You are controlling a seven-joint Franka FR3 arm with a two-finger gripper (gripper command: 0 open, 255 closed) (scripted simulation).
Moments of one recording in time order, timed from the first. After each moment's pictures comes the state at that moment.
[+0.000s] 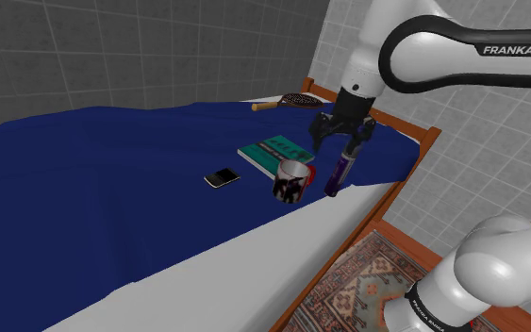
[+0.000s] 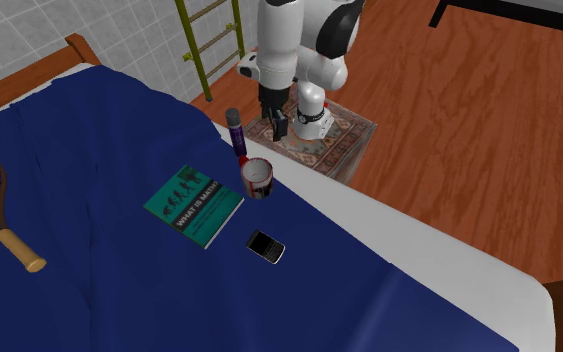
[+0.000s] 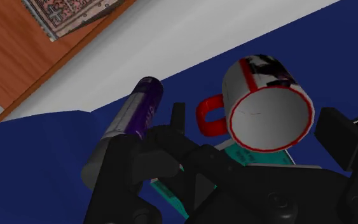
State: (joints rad) arm -0.04 -0.60 0.30 -2.38 0.08 1.84 0.68
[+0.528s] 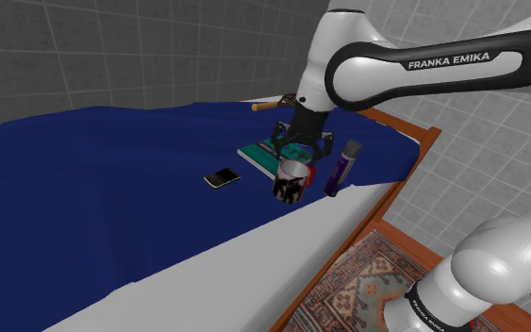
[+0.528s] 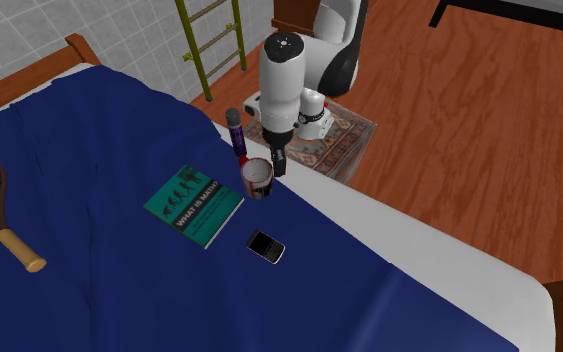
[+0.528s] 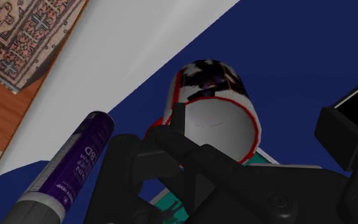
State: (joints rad) arm -0.10 -0.36 0.45 -2.29 0.11 2.00 1.03
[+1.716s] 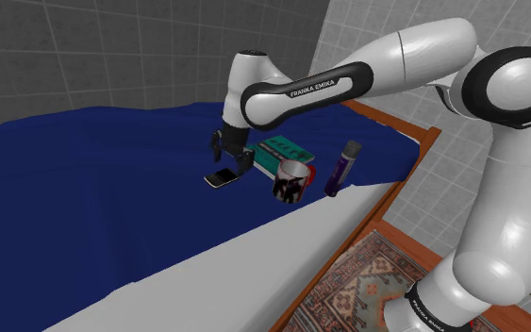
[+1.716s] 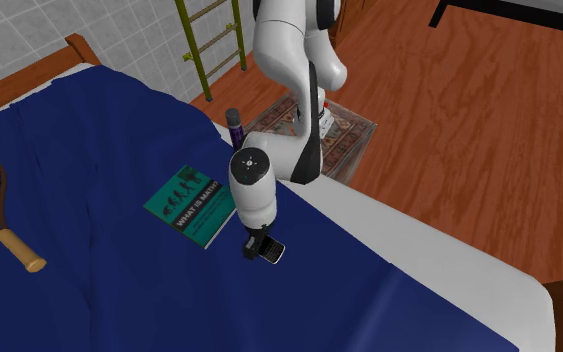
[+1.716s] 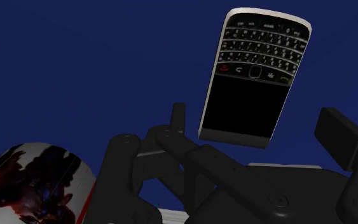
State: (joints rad) arm -0.06 0.37 0.51 -1.81 -0.20 2.19 1.79
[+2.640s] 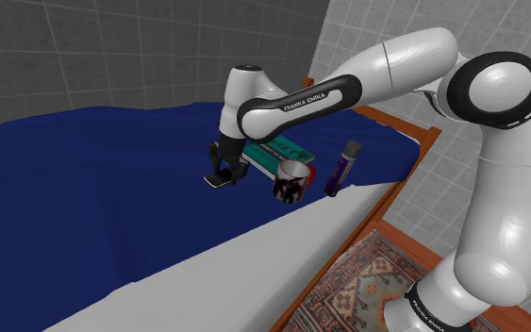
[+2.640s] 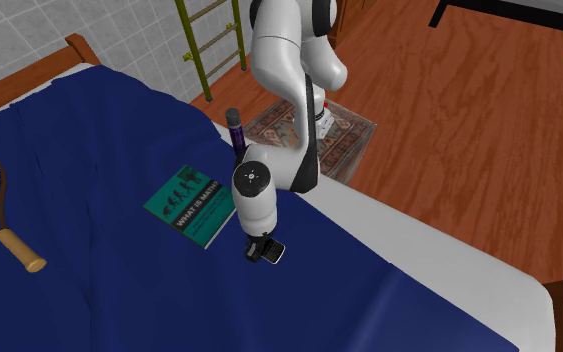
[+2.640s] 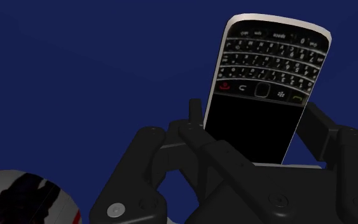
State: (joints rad) arm -0.04 0.43 0.50 -1.82 -0.23 2.25 1.82
